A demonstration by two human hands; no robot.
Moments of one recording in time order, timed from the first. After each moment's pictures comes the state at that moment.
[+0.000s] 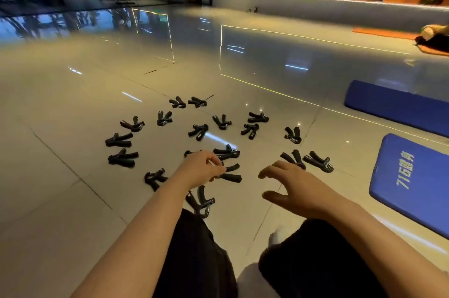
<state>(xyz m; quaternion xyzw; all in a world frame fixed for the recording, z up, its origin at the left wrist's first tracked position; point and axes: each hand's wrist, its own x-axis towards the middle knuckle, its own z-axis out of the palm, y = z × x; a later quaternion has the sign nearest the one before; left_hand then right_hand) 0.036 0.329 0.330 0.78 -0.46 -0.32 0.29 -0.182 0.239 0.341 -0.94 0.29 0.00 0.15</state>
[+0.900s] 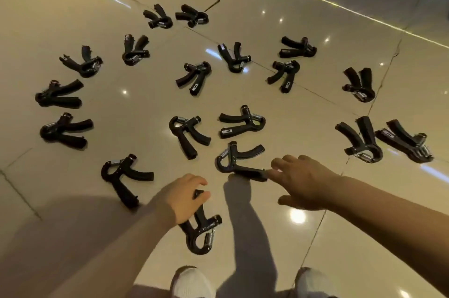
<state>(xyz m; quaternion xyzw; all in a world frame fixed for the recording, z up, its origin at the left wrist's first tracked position) 0.217 0.147 0.006 0.80 -0.45 -0.39 0.05 0.017 -0.030 0.094 -0.94 0.13 0.31 0.04</state>
